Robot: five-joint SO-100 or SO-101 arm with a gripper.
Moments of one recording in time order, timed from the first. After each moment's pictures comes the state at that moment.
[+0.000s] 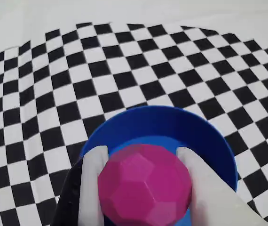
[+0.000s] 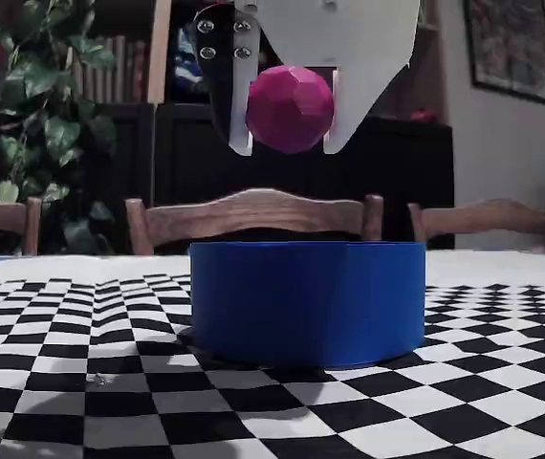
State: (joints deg) arm 22.2 98.9 132.0 -5.0 -90.8
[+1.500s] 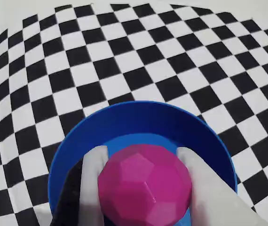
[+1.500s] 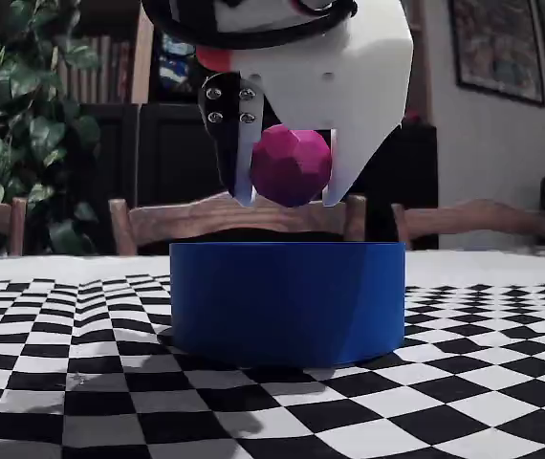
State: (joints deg) arm 23.8 85.7 121.6 -3.2 -90.8
